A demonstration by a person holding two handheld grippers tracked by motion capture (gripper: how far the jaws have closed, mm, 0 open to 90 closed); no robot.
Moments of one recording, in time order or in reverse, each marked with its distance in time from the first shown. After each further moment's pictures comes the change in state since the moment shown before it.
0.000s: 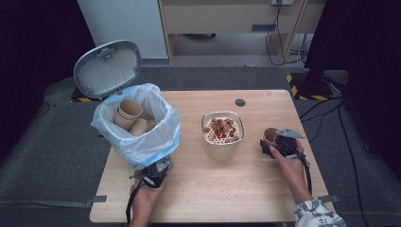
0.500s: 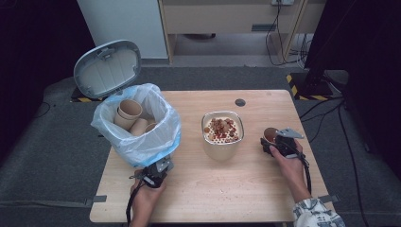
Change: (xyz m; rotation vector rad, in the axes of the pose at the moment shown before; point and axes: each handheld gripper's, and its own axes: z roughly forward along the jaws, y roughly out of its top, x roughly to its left) left arm 0.000 0.000 0.000 0.000 0.004 0.002; right arm -0.003 -0.002 0.005 -0.031 0.016 -0.039
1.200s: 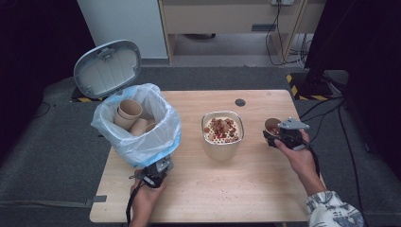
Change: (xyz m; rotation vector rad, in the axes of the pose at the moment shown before) left arm 0.000 0.000 0.000 -0.002 -0.003 -0.003; right arm -0.006 0.051 -0.031 -0.034 0.075 -0.214
